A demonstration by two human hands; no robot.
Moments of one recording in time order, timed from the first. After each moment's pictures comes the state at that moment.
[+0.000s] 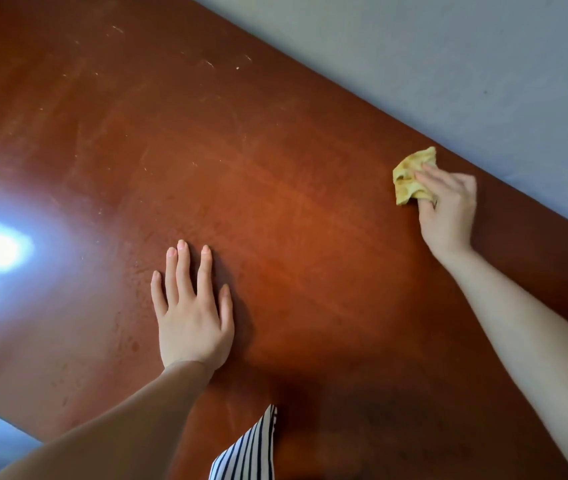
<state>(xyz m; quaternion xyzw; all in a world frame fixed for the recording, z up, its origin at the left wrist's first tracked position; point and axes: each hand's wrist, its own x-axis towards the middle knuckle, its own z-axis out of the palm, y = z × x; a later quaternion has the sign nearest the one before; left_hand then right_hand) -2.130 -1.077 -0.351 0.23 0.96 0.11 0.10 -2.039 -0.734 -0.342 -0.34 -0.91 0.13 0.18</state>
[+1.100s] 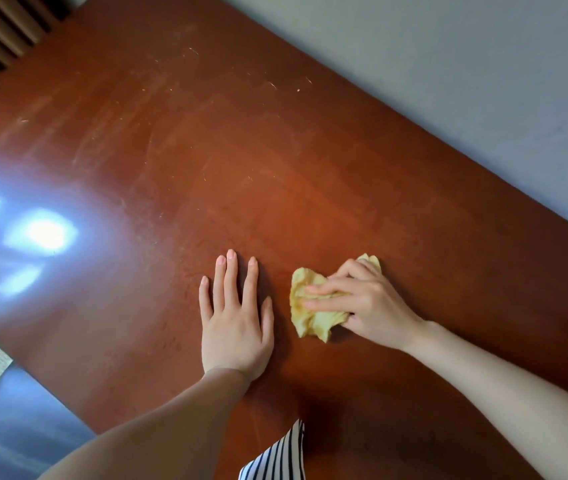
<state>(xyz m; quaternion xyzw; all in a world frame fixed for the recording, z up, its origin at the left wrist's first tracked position) -2.131 -1.075 -0.350 0.23 0.96 0.10 0.10 -2.067 -0.868 -0.346 0.13 -0.95 0.27 0.08</state>
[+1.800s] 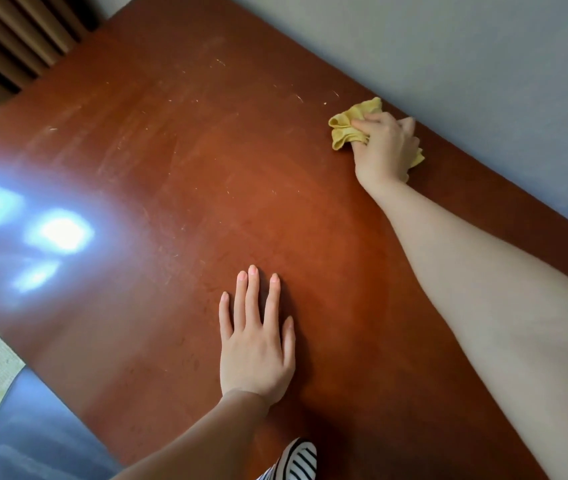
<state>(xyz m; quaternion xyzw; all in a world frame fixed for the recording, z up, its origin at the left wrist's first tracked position) -2.130 -1.077 -0.352 0.25 0.96 0.09 0.08 -2.268 -0.804 -0.343 -0.33 -0.92 0.17 0.12</state>
